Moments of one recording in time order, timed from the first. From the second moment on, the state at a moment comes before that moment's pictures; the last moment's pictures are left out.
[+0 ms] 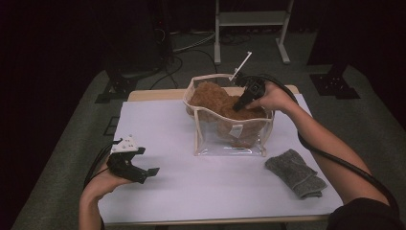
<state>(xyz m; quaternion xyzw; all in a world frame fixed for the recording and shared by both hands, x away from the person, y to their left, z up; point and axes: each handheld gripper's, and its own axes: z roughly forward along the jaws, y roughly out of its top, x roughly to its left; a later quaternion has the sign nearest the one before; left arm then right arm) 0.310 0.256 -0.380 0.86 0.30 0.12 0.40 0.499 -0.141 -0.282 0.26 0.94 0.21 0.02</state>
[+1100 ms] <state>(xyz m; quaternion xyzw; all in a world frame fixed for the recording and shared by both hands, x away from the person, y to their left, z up) 0.309 0.253 -0.381 0.86 0.30 0.12 0.40 0.503 -0.108 -0.293 0.22 0.96 0.20 0.05</state>
